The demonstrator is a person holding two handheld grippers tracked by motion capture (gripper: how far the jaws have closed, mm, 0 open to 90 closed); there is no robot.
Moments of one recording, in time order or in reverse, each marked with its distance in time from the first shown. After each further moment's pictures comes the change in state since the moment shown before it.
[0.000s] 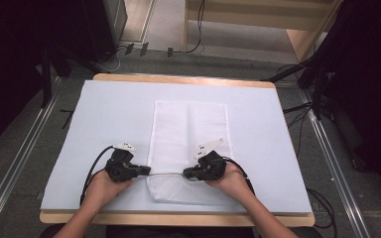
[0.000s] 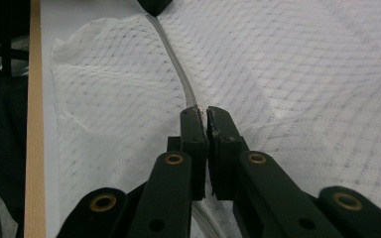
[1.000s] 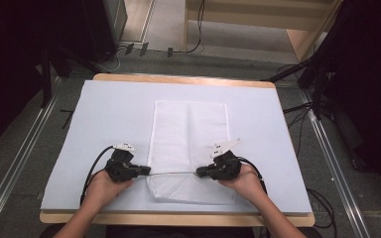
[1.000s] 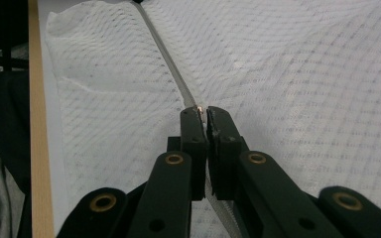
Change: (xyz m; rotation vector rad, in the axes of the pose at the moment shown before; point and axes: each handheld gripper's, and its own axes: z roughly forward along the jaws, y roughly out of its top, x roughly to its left) left arm 0.000 0.000 0.000 -0.001 0.002 0.011; right arm -0.011 -0.023 -0.031 -0.021 -0.019 0.039
